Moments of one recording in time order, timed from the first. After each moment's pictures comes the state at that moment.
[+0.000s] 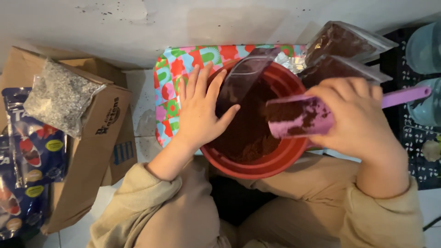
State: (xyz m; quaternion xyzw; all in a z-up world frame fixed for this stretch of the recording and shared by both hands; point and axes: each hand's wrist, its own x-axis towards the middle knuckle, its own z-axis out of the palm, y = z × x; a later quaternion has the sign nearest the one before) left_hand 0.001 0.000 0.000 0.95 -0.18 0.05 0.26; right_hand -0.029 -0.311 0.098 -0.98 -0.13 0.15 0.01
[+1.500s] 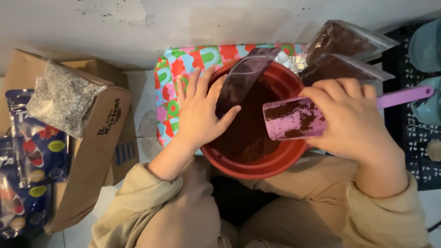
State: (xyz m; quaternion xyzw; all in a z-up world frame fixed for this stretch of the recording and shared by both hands) left_hand 0.002 -0.001 0.001 0.95 -0.19 0.07 0.24; right_hand -0.029 -0.300 0.097 -0.98 -0.16 0.13 -0.03
